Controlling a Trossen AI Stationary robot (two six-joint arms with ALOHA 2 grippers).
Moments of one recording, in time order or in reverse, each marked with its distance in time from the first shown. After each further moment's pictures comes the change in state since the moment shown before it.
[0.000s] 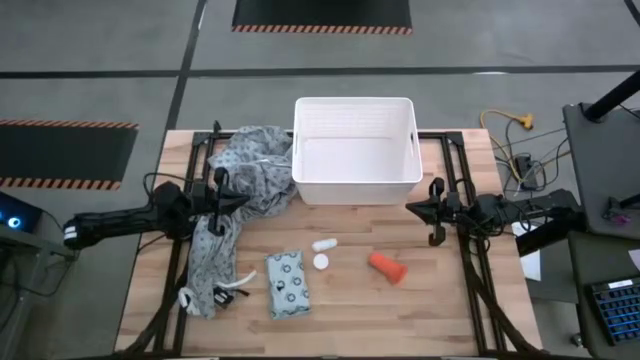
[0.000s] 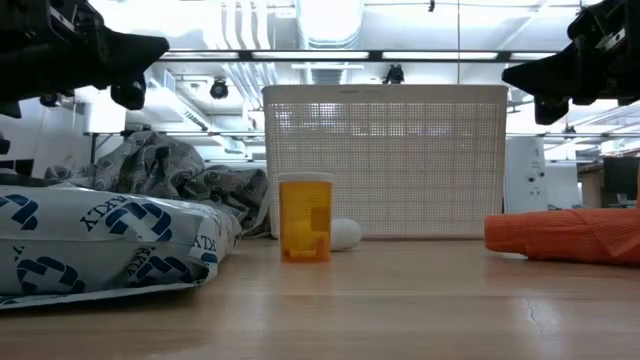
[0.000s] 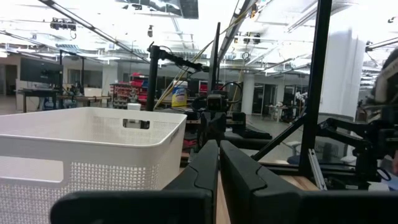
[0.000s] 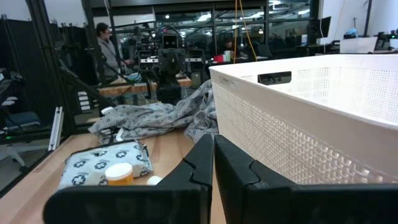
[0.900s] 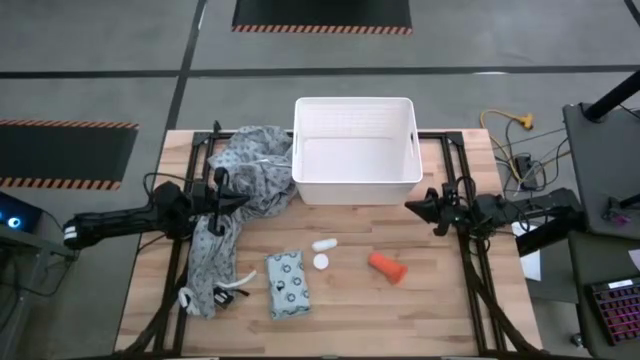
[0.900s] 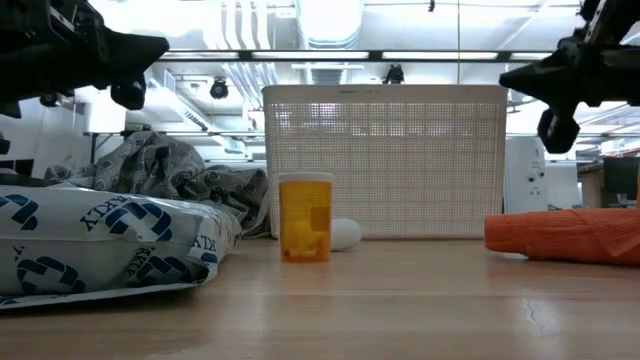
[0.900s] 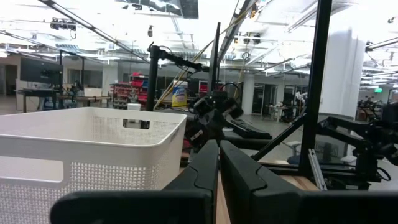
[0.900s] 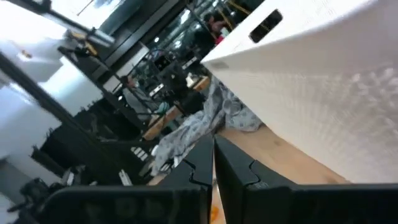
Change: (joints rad) left arm 0.000 0.000 0.000 0.000 0.000 0.000; right arm 0.000 0.034 -0.001 0.033 0.035 0.665
